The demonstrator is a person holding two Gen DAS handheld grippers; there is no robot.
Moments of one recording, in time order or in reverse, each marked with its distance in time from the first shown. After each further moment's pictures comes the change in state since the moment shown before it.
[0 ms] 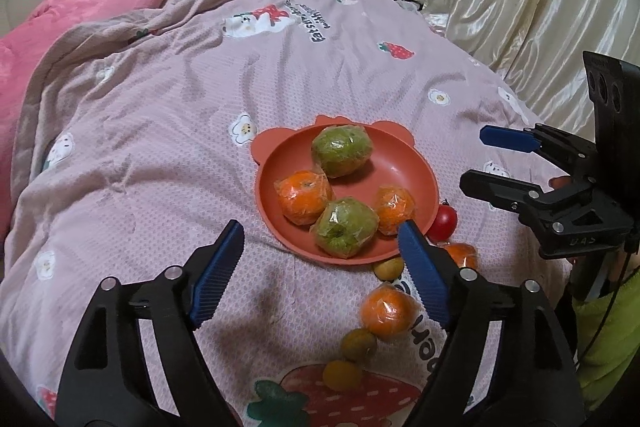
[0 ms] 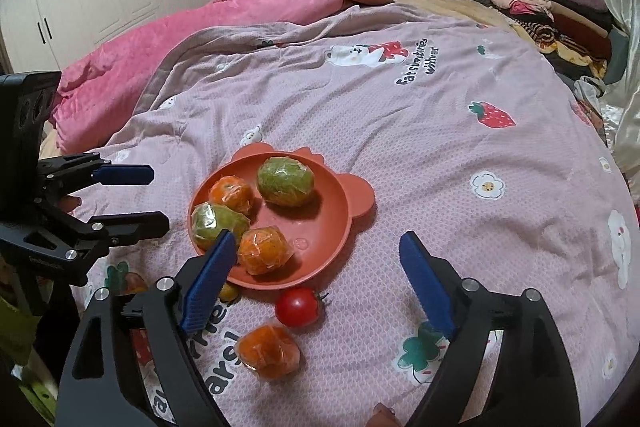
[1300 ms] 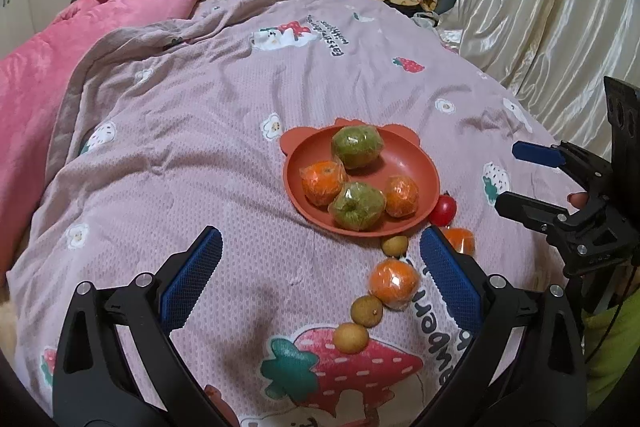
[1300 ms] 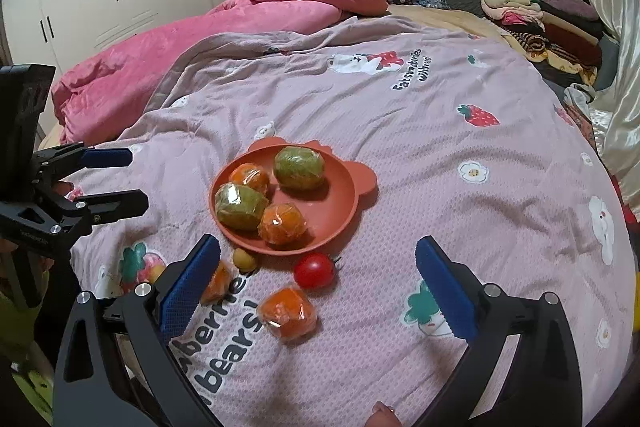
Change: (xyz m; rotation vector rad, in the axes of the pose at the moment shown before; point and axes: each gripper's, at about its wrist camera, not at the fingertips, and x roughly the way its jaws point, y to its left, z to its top) left arm -0.035 0.001 -0.022 -0.025 -0.058 0.068; right arm -0.033 0.019 -0.024 -0.012 -0.038 -0.028
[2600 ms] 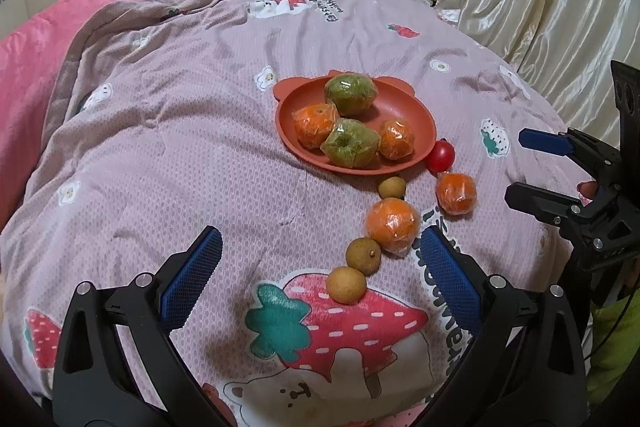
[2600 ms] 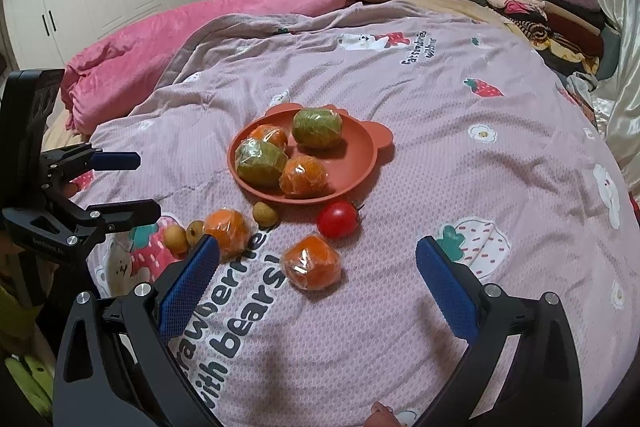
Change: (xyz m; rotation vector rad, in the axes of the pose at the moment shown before) left arm 0.002 -0.008 -0.040 0.010 0.060 0.001; right arm -0.005 0.016 -0.032 0.010 0.040 0.012
